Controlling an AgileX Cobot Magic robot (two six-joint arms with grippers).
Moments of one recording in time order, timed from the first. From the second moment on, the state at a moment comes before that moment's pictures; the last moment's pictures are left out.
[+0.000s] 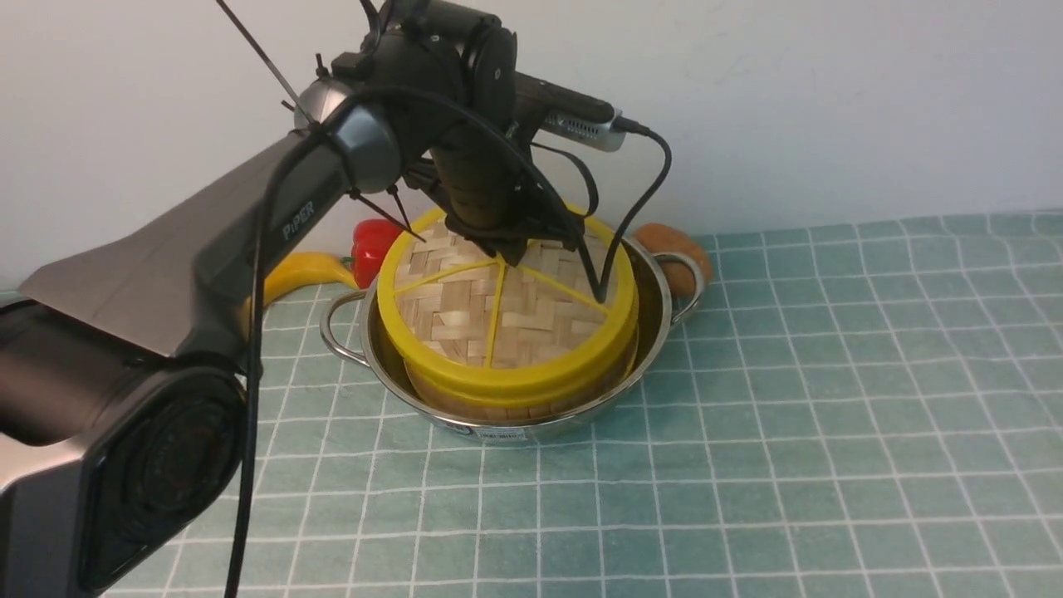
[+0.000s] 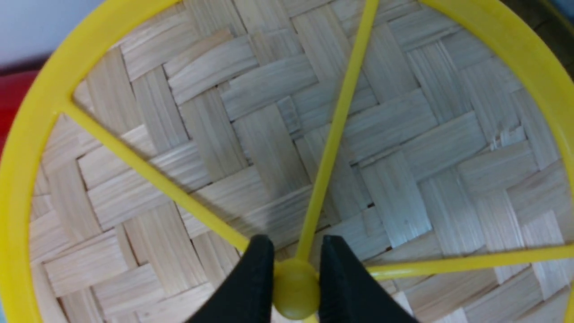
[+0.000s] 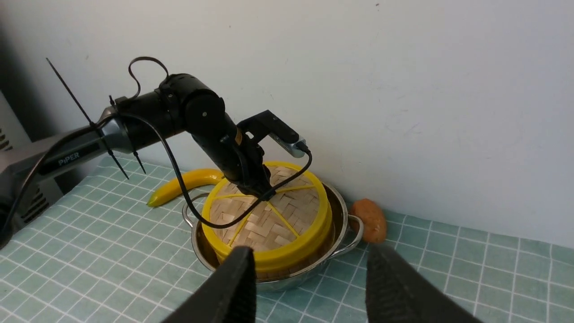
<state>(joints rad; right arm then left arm) 0.46 0.59 -1.41 0.04 1.23 0.20 -0.44 2.26 -2.17 0.12 1.17 0.01</state>
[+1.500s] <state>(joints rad) 0.46 0.59 -1.40 0.04 1.23 0.20 -0.44 2.29 -2.17 0.11 1.15 -0.01</state>
